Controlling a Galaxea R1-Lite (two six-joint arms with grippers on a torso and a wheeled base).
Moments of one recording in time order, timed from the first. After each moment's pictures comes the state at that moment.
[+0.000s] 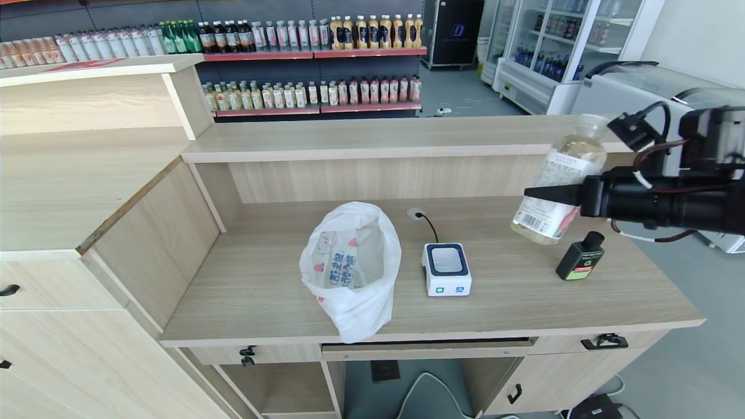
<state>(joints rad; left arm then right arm) 0.00 0.00 0.00 0.00 0.00 0.00 0.04 1.66 -1.08 -0.28 0.64 0.08</state>
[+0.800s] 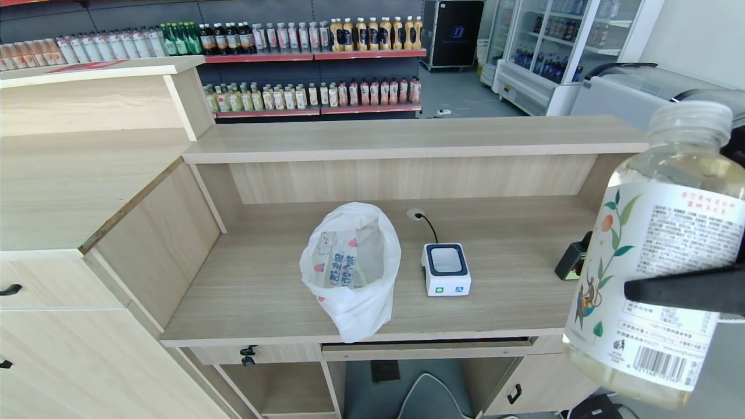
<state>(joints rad) 0.00 0.00 0.00 0.00 0.00 0.00 0.29 1.21 -0.90 0.05 1.08 0.12</state>
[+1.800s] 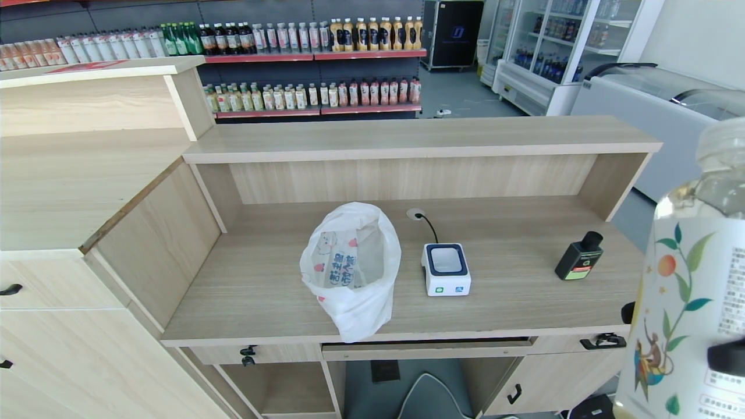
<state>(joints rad) 0.00 0.00 0.00 0.00 0.00 0.00 0.30 1.12 -0.92 0.25 1.12 0.07</state>
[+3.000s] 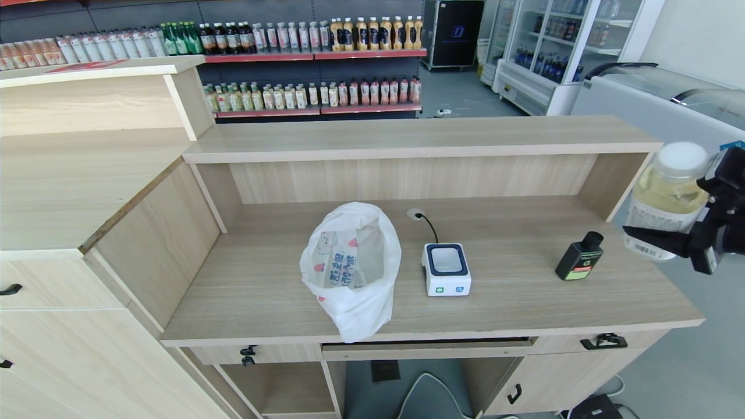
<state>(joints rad) 0.00 0.00 0.00 0.00 0.00 0.00 -0.26 1.41 -0.84 -0.27 0.60 -0.97</state>
